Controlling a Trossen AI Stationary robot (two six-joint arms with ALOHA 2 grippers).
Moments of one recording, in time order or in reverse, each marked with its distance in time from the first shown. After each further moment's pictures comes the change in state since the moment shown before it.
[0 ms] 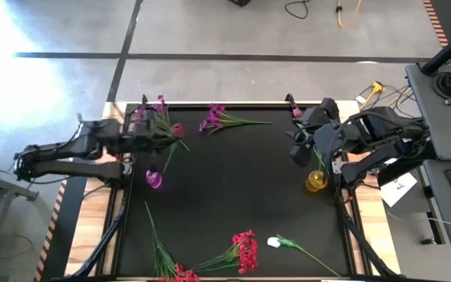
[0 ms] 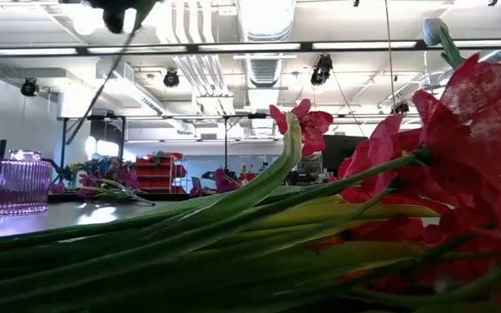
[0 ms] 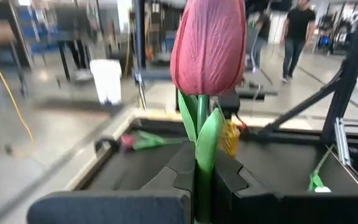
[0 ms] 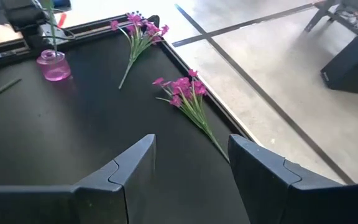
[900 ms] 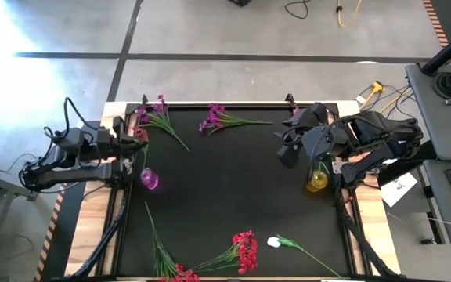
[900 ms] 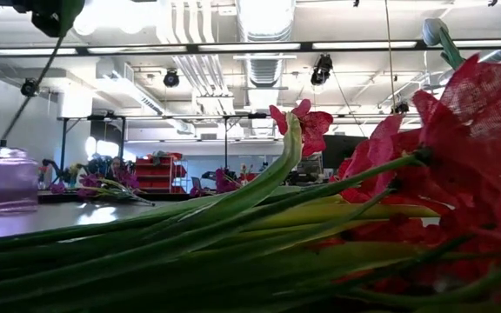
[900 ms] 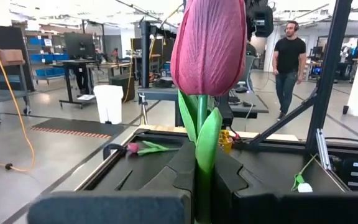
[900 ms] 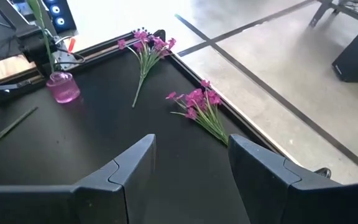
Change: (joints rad) left arm 0.000 -0.490 -0.104 -0.291 0.002 -0.021; right arm 0.000 0.056 0.000 0.111 0.011 0.071
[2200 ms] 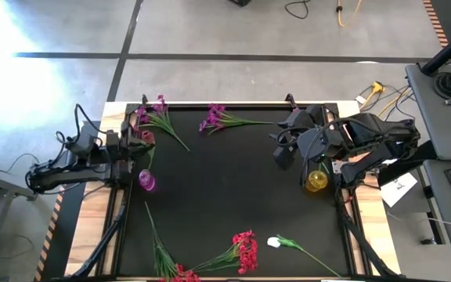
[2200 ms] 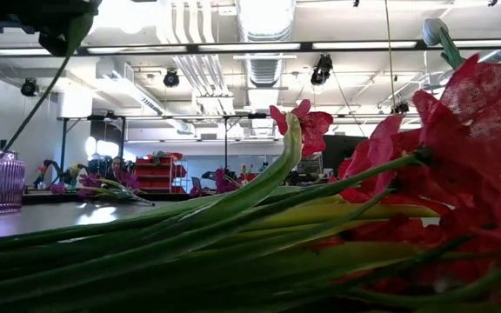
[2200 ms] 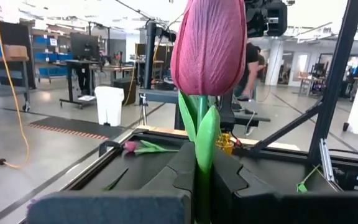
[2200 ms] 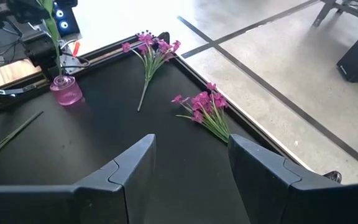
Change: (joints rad) left arm 0.000 -0.071 -0.169 0.143 -0.020 -0.062; right arm 0.000 0.020 0.000 0.038 -0.003 0.002
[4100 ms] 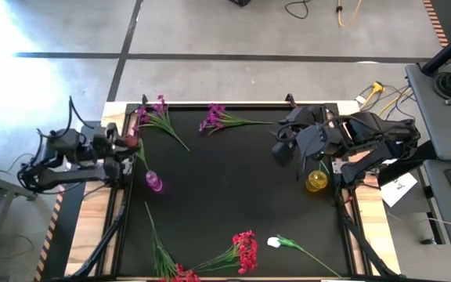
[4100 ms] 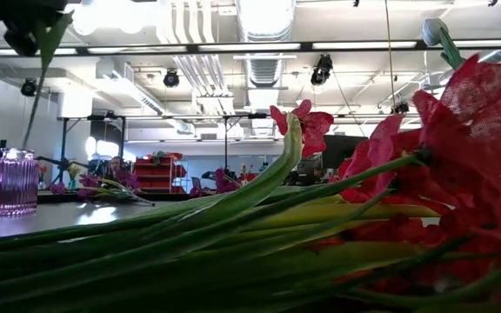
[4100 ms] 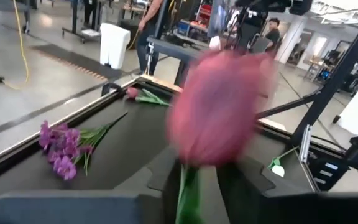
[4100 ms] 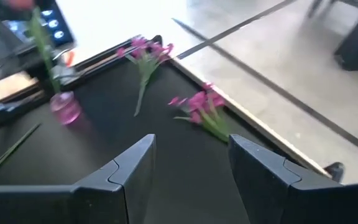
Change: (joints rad) left arm 0.000 0.023 0.278 -0.489 -0.026 -0.230; right arm -0.025 0.000 0.000 -0.001 0.010 0.059
